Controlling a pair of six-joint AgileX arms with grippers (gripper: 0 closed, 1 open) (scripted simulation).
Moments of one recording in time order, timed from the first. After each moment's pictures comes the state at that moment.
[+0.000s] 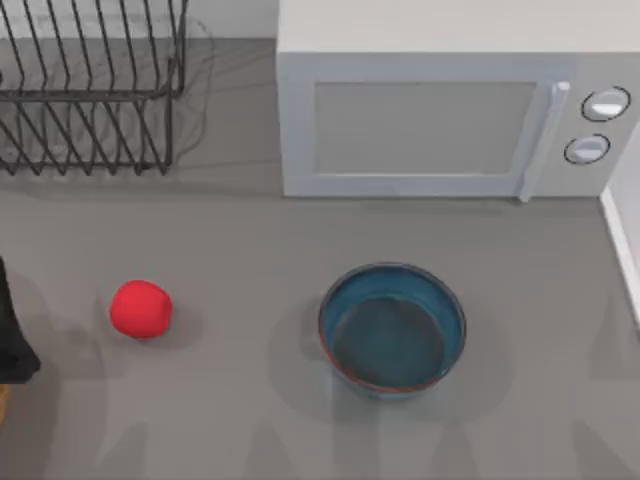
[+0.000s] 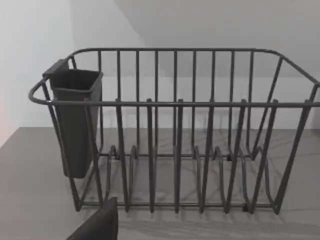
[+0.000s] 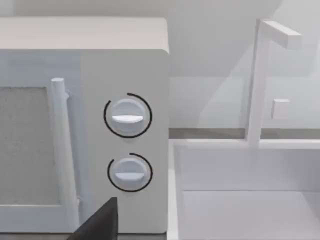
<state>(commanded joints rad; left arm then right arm) 0.00 0.00 0.00 0.00 0.00 0.00 0.00 0.00 0.00 0.00 0.00 0.00</state>
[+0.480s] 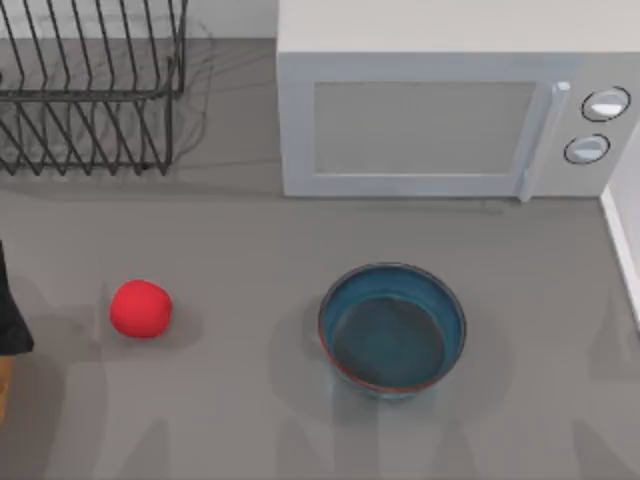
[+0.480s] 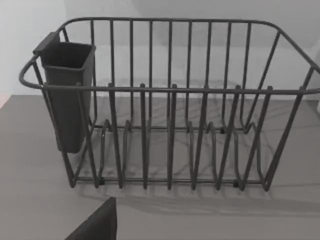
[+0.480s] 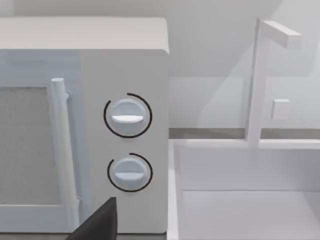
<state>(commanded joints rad) -0.02 0.21 0.18 -0.10 -0.01 -0.02 0.00 0.00 0.00 0.00 0.00 0.00</state>
